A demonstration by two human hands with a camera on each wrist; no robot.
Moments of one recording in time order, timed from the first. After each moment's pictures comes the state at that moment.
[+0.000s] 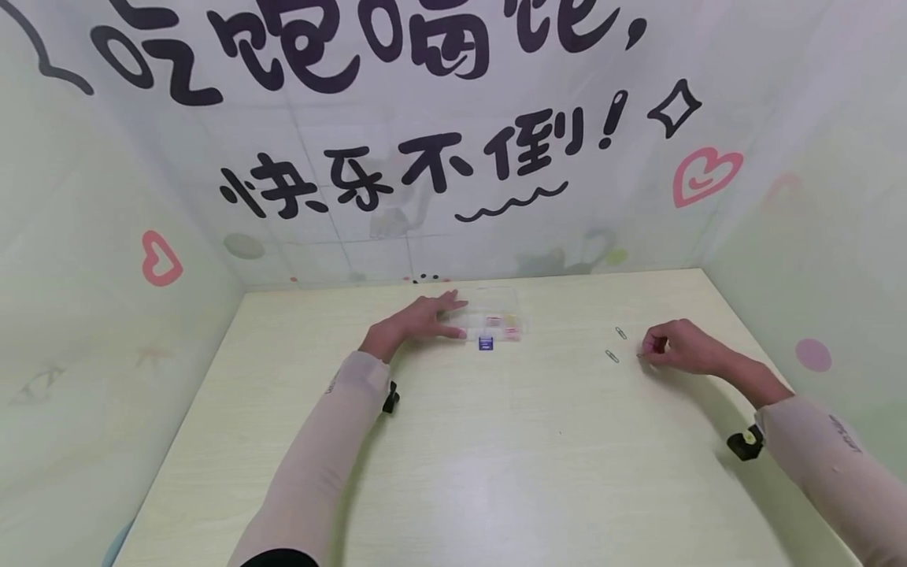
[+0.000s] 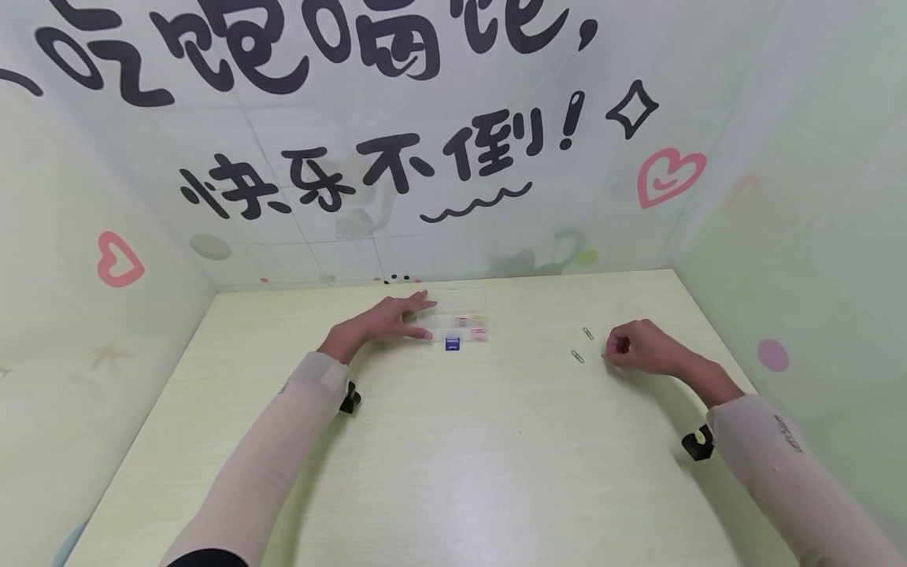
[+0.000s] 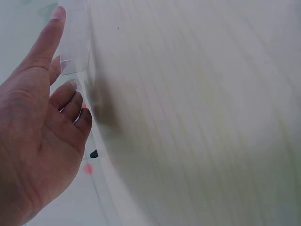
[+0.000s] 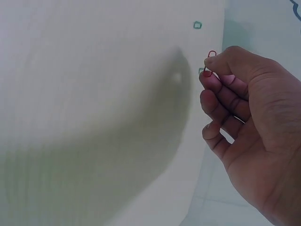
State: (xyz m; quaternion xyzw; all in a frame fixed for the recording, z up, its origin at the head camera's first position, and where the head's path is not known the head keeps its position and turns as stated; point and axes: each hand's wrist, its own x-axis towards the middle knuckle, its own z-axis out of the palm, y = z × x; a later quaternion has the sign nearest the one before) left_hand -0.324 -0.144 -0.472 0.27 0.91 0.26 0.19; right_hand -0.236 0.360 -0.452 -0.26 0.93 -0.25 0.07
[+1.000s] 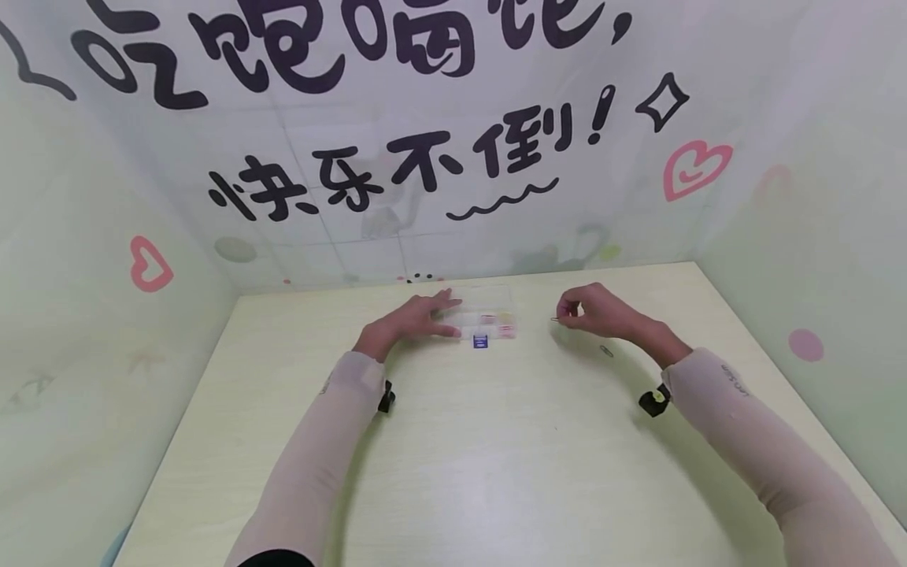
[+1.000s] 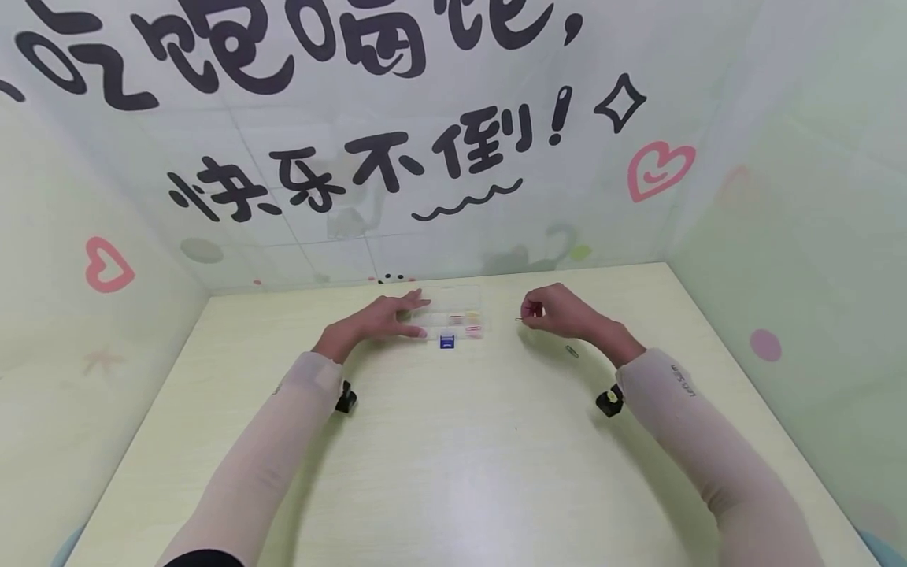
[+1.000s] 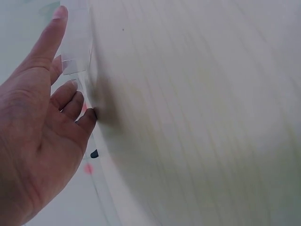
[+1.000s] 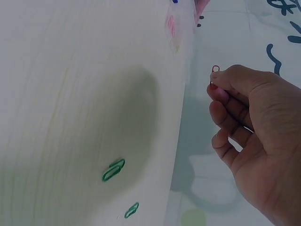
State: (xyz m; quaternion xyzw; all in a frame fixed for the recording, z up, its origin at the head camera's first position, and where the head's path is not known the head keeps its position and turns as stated) left_hand -0.327 -0.141 -0.474 0.28 0.91 0.26 0.18; right_hand -0.286 0.247 -0.433 -0.34 0.90 -0.28 0.02
